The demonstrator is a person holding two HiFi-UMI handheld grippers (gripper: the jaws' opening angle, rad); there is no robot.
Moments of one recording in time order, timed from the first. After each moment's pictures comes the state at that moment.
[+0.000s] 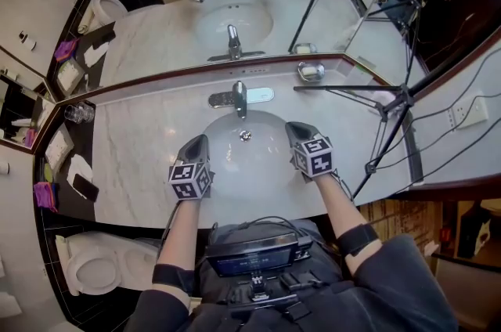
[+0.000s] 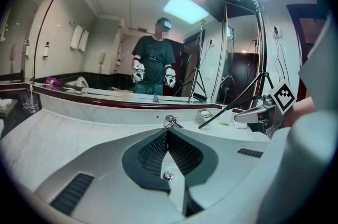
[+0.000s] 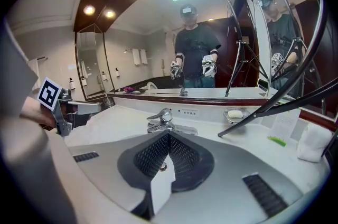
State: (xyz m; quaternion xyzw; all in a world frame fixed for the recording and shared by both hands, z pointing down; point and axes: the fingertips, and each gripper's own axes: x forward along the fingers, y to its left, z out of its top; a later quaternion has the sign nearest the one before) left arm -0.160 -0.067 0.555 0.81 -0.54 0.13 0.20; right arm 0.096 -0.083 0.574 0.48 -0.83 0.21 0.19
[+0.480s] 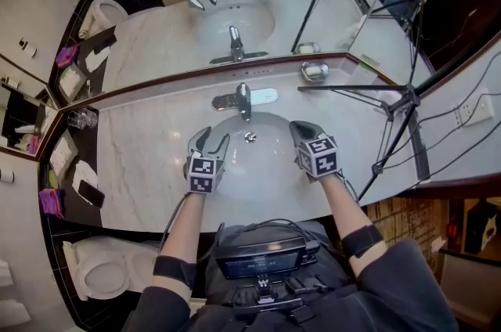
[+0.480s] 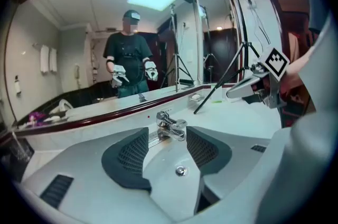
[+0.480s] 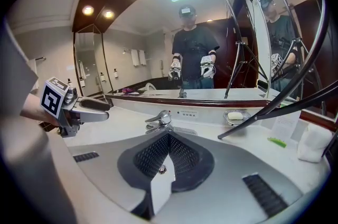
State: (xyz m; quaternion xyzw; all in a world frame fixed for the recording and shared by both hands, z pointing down) left arm -0.120 -0.088 0.563 0.85 -0.46 0.25 0.10; right arm 0.094 -0.090 0.572 0.49 -0.83 0.21 0.19
